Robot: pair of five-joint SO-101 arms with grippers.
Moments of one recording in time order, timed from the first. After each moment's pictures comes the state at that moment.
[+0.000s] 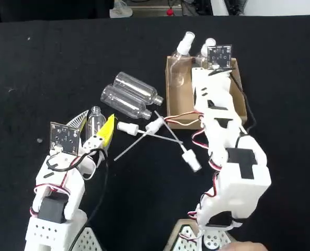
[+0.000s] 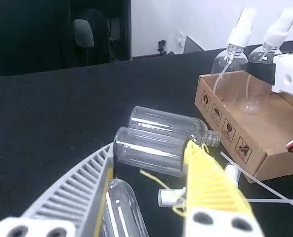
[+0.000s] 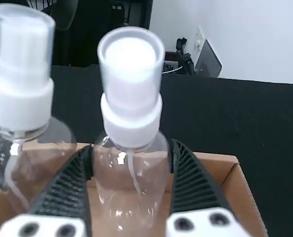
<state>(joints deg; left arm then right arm) 6.2 -103.7 90.2 31.8 -3.2 3.8 16.5 34.6 -24.6 7.9</state>
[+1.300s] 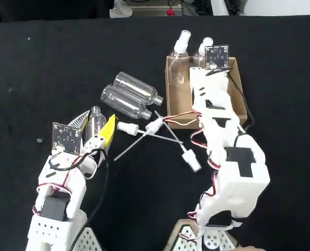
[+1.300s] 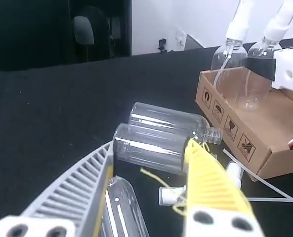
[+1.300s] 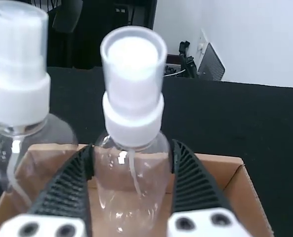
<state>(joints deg) 6.2 -103.7 93.8 27.7 -3.2 3.3 17.5 34.1 -25.0 7.8</state>
